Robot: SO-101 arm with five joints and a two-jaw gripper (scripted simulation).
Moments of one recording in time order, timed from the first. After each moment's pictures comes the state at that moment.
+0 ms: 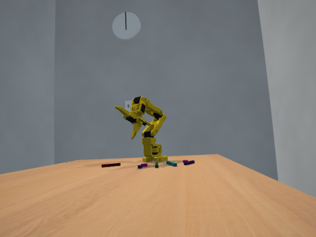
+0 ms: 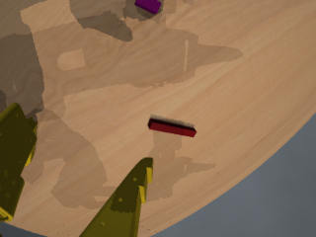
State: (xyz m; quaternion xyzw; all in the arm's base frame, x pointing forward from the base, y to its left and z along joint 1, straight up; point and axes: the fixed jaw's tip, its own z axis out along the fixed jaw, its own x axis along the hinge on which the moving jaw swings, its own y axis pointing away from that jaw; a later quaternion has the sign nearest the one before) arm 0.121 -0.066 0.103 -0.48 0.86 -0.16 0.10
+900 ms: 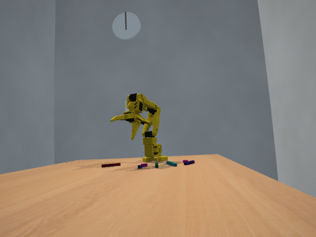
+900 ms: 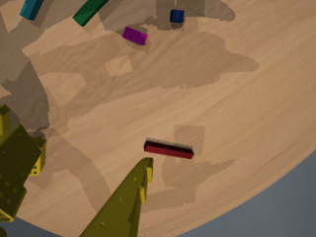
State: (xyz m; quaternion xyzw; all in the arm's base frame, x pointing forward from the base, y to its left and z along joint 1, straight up) arm 0.154 -0.057 0.101 -0.47 0.88 -0.09 0.08
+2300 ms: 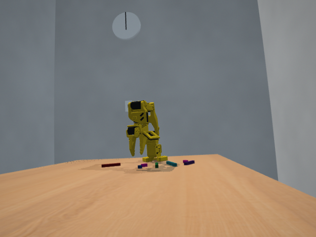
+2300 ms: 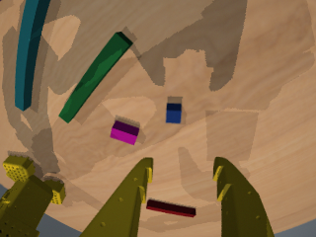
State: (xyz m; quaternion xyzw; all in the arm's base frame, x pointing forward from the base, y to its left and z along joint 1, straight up) arm 0.216 -0.012 0.048 -0.44 0.90 0.01 -0.02
